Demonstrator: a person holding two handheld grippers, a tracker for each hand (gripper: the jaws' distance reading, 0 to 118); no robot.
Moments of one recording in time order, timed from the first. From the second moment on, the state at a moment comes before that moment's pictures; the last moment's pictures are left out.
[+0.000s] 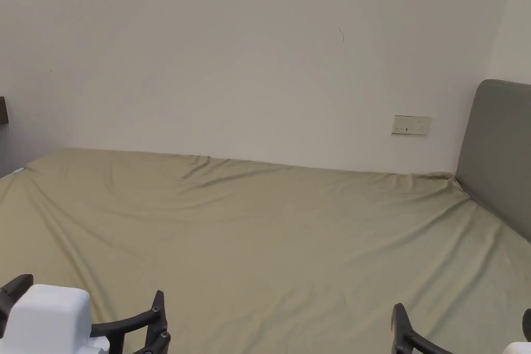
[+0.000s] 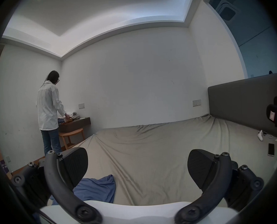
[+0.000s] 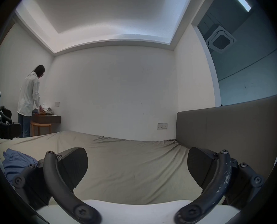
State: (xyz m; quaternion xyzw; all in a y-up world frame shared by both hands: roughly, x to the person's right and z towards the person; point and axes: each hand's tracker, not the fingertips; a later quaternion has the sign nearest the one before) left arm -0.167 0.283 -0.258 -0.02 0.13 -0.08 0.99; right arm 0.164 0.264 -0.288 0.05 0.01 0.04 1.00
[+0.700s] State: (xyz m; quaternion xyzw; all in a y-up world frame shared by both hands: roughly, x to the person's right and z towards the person) left arm -0.168 0.283 -0.252 0.01 0.13 -0.05 0.99; right arm 0.165 0.270 -0.295 0.03 0.03 0.03 1.00
